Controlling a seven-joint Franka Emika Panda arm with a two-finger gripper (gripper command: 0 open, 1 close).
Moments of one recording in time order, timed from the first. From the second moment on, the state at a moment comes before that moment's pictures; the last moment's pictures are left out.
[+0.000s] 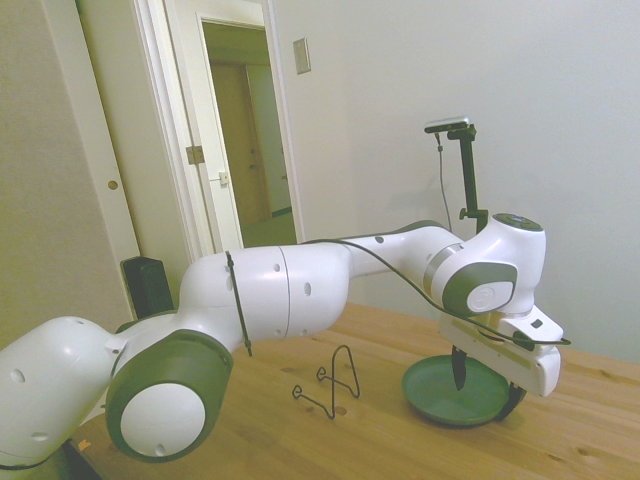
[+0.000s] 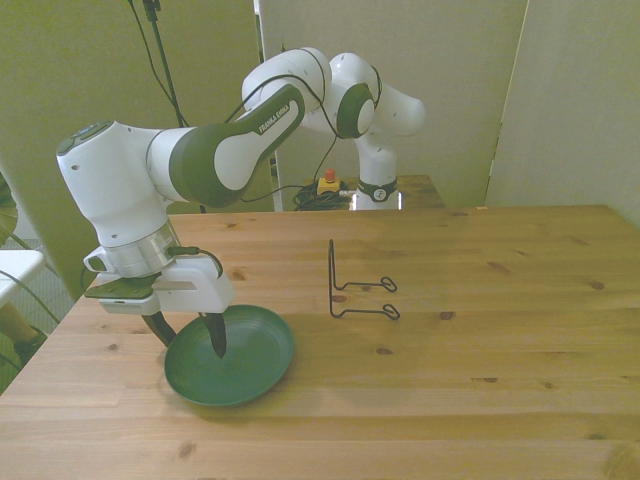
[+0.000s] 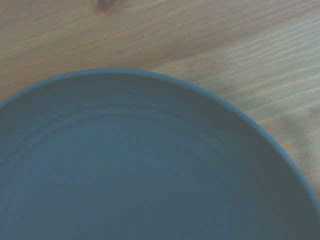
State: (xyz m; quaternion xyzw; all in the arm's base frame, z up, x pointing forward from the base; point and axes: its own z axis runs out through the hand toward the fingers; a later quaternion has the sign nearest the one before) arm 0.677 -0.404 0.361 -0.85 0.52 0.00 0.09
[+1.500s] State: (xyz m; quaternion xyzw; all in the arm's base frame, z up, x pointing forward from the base) arm 0.675 -0.403 0.373 -0.85 0.51 0.00 0.09
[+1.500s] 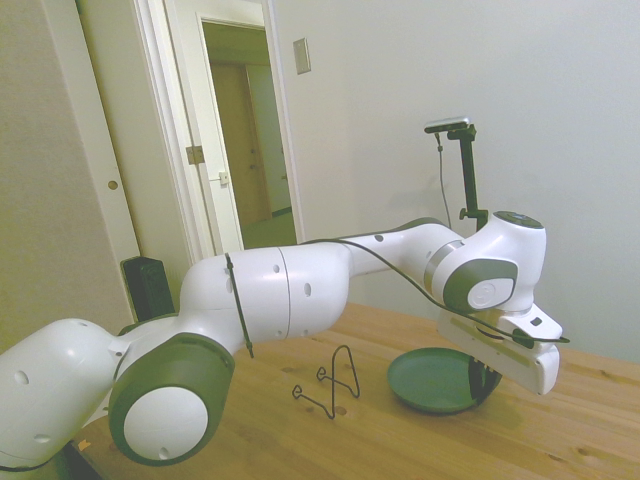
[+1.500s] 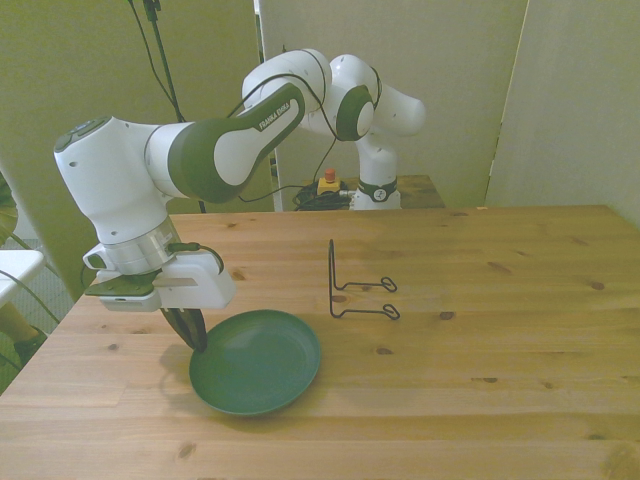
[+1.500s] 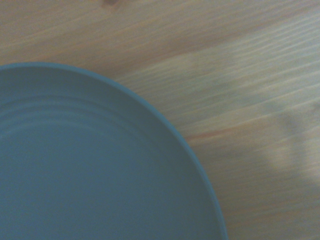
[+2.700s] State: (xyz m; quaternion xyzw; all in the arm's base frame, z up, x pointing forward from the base) arm 0.508 -0.345 0.564 -0.89 0.44 -0.06 0.13
